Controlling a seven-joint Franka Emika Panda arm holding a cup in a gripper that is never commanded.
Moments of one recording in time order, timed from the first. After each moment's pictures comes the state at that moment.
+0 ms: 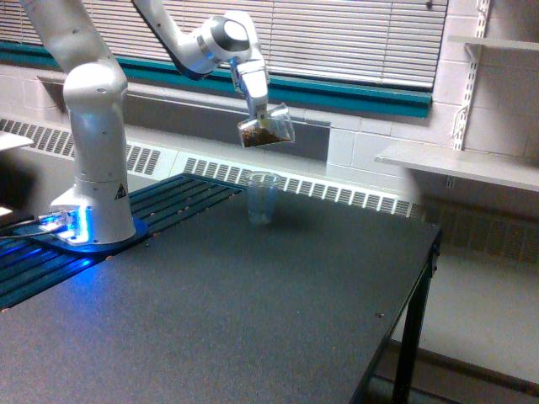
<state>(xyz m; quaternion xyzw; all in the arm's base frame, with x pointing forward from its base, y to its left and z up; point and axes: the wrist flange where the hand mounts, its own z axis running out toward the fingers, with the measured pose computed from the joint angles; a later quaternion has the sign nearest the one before) 0.220 0.283 0.342 0.95 -0.12 0.26 0.10</state>
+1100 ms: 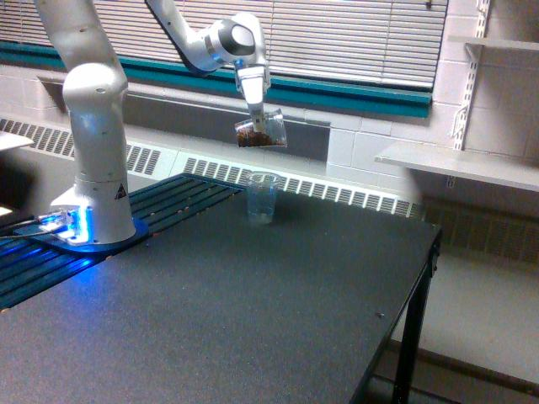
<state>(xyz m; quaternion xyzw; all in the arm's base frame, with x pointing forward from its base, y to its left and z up) 0.205 0.337 0.327 0.96 -0.17 0.20 0.10</state>
